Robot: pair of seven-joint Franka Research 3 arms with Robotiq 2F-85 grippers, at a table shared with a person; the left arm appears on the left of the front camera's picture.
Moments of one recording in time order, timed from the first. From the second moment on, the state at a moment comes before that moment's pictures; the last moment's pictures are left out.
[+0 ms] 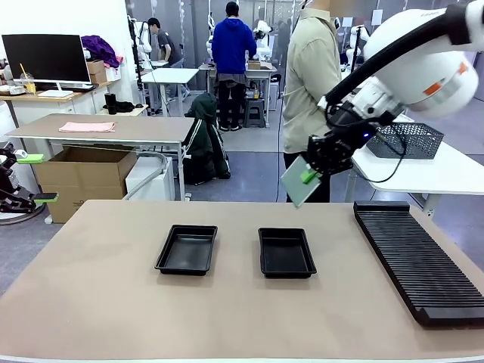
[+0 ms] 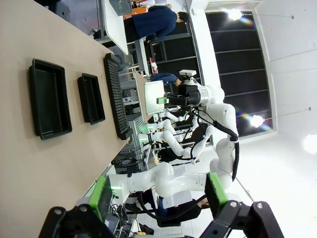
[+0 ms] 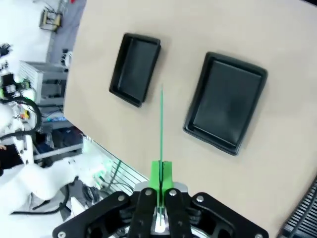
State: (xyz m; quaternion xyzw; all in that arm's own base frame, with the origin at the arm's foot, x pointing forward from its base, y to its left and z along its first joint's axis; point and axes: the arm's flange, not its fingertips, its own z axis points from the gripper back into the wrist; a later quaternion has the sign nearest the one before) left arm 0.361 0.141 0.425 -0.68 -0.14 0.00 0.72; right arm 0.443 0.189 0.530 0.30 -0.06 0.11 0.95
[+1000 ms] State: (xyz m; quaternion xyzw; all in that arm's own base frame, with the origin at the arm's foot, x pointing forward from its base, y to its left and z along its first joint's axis) left arm 0.361 0.141 0.425 -0.68 -0.14 0.00 0.72; right arm 0.458 0.308 0.432 0.40 -0.05 -0.05 0.91
